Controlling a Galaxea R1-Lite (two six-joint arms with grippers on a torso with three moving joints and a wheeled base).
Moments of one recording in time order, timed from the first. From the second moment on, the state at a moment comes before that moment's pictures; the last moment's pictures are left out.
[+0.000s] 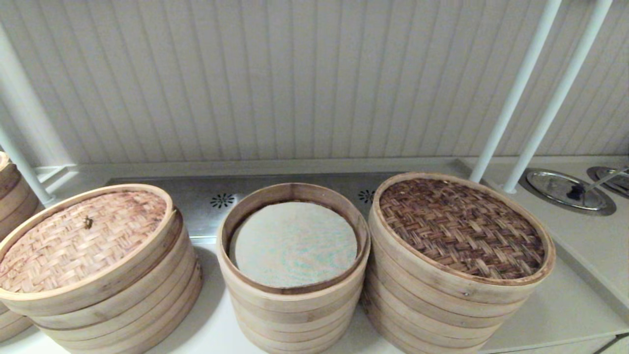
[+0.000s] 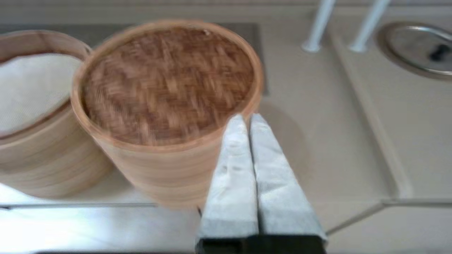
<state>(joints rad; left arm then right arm) 0.00 0.00 -0.01 0.00 0.00 -0.01 0.13 0.68 -0.88 0.38 -0.09 0.05</state>
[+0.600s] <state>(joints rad) 0.00 0.00 -0.01 0.00 0.00 -0.01 0.11 0.31 -0.44 0.38 -0.11 0.05</state>
